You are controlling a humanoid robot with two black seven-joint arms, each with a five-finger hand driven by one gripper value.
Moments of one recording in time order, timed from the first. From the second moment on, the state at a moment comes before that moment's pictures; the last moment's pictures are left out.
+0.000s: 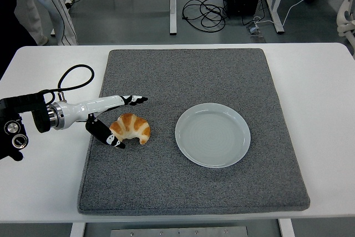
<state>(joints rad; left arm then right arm) -0.86 0.72 -0.30 -1.43 1.23 -0.12 -0.08 -0.10 0.00 0.01 0.14 -0.08 -0.05 0.23</state>
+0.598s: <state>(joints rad) -0.81 0.69 -0.30 -1.38 1.25 -0.05 -0.15 -0.10 0.00 0.01 0.14 -0.08 -0.05 0.23</state>
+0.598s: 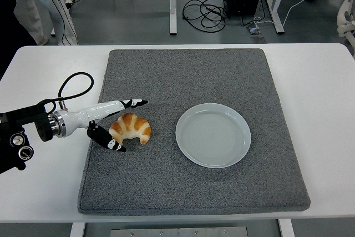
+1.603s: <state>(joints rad) -0.87 0.64 -0.24 -1.25 1.24 -0.03 -0.20 -0.10 0.00 0.01 0.14 -0.08 -0.05 0.23</state>
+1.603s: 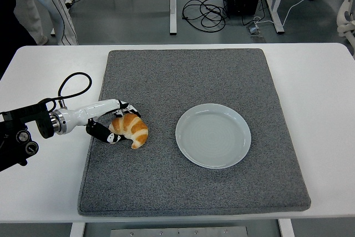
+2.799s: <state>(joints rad) -1.14 0.67 -0.23 -1.24 0.95 -0.10 -0.14 -0.10 0.00 0.01 0.14 -0.08 -0.05 0.23</state>
